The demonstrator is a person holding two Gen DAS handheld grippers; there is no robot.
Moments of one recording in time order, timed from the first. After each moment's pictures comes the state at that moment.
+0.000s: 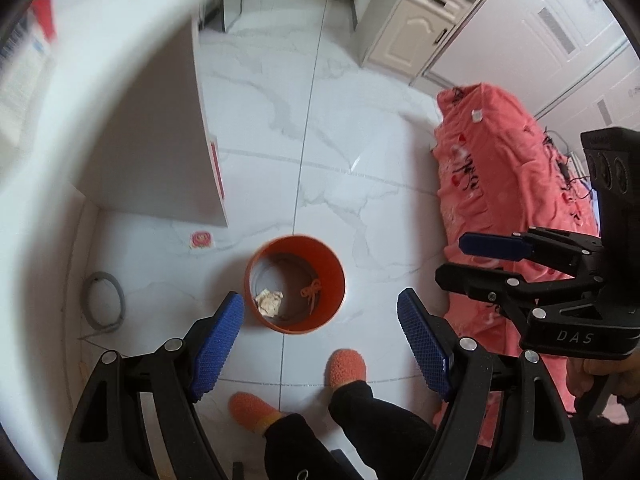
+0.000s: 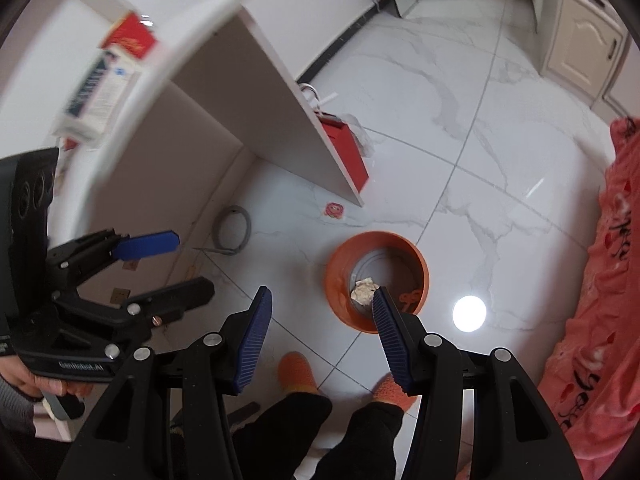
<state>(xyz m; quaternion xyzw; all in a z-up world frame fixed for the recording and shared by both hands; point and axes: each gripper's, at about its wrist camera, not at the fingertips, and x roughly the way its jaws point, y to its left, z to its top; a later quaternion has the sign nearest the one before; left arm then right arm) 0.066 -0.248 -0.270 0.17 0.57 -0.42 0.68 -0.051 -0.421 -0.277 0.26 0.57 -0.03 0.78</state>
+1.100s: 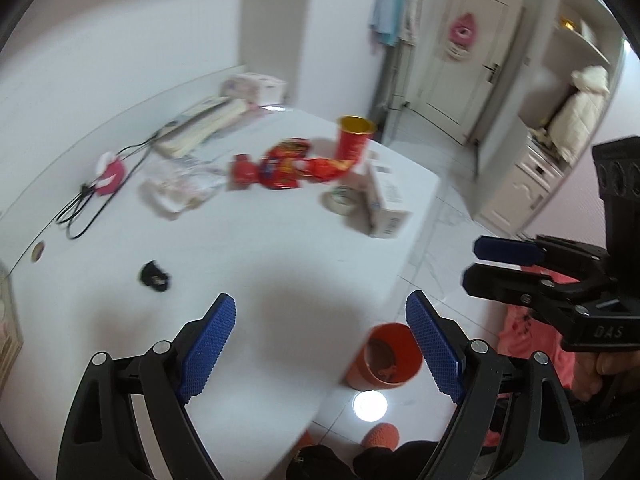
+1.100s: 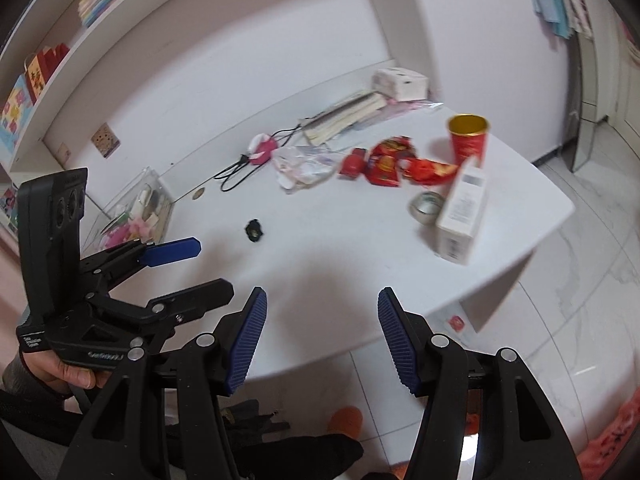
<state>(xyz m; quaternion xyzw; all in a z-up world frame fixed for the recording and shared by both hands) 0.055 0.002 -0.082 0.03 0.45 -0.21 0.87 0.026 -0.195 -0.059 0.11 0.45 0.24 0.86</state>
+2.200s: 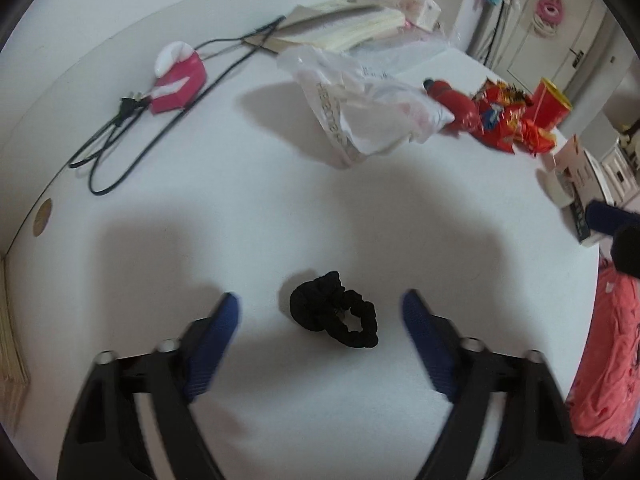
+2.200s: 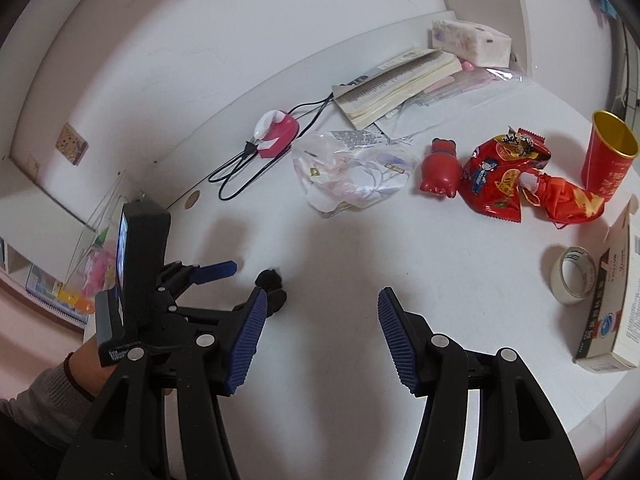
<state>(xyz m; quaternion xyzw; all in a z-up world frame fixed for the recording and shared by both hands) 0.200 0.126 -0.202 0.05 0.55 -0.12 0.83 0.185 -0.070 -0.133 0.13 0.50 0.26 0.82</state>
